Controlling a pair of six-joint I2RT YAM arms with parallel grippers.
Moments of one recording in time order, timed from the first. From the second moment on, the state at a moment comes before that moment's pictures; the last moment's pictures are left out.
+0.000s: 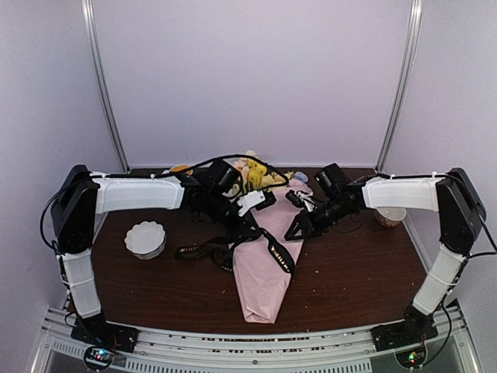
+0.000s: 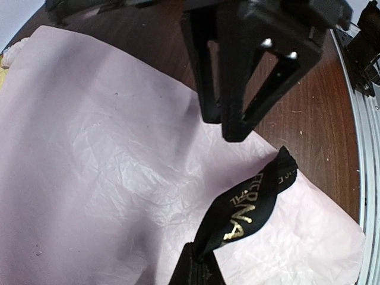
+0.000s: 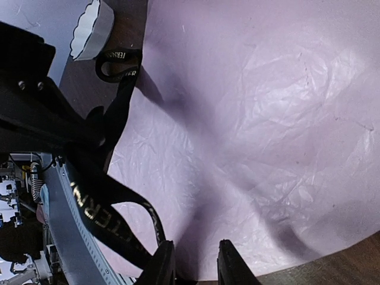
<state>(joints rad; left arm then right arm) -0.83 1.93 1.44 -0.40 0.44 0.34 0.55 1.76 1.18 -0.48 -0.65 0.19</state>
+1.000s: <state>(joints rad) -0.80 1.94 1.43 -0.39 0.45 0.28 0.88 1.61 0.73 0.33 -0.15 0.36</state>
